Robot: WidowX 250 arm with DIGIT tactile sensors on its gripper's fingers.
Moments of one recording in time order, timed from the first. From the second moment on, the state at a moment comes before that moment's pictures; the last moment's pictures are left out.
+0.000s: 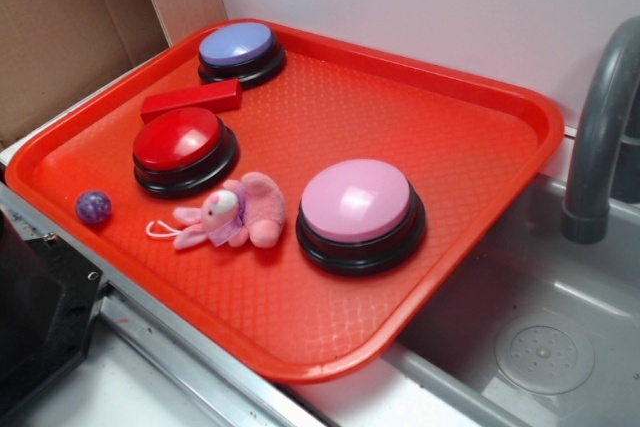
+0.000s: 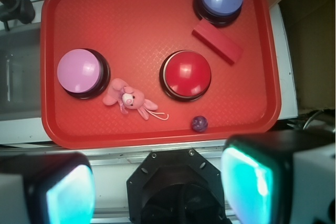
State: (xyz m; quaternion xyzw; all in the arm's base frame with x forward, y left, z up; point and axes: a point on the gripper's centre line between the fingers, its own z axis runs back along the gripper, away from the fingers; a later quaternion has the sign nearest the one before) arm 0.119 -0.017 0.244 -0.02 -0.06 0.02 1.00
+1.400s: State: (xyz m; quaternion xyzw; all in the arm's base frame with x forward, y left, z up) arm 0.200 0.022 0.075 0.05 -0.01 -0.11 0.99
